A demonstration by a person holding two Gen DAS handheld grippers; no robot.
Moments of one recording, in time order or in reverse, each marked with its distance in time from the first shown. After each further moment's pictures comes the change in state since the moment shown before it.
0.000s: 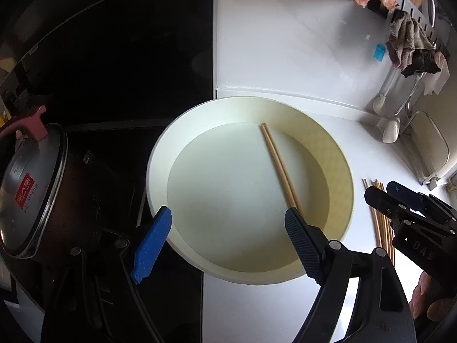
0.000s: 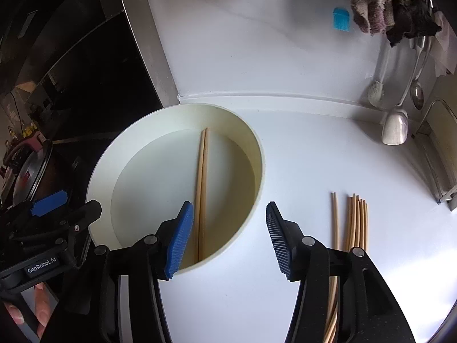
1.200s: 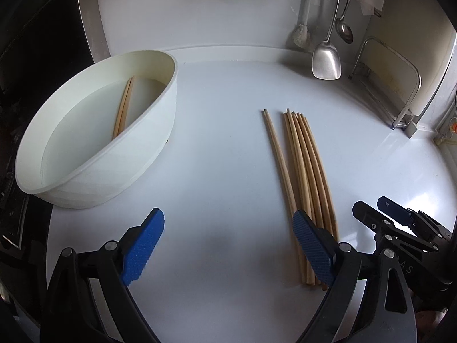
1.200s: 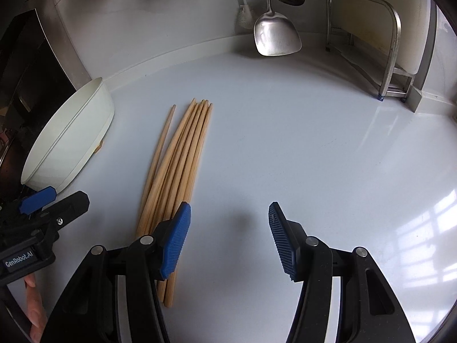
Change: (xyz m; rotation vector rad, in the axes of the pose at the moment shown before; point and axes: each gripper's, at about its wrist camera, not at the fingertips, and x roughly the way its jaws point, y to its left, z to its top) left arm 0.052 -0.211 -0.114 0.108 0.019 -0.053; right arm 0.001 -0.222 -0.152 0.173 0.006 -0.049
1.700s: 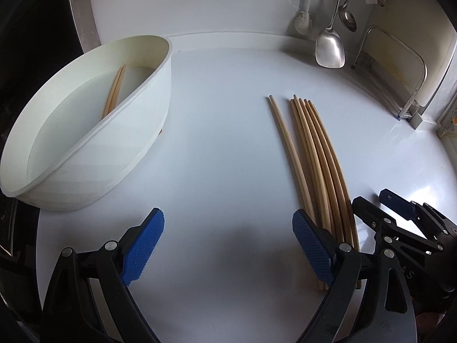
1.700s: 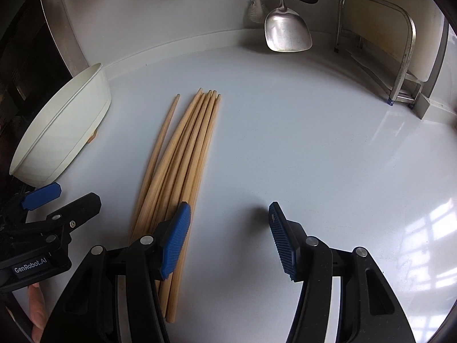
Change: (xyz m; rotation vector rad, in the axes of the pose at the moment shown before) left arm 0.019 0.008 0.004 0.016 0.028 -0.016; right arm 0.016 0.015 0.002 -0.053 0.004 -0.045
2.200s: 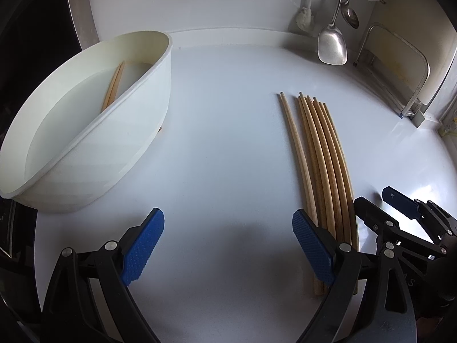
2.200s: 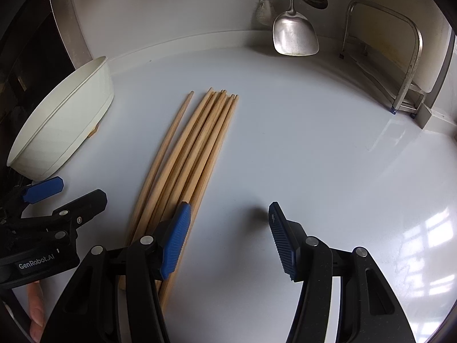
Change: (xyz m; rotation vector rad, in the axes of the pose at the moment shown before) left arm 0.006 0.002 0.003 0.006 0.014 -0.001; right arm 0.000 0.010 0.002 -0.038 0.001 -0.010
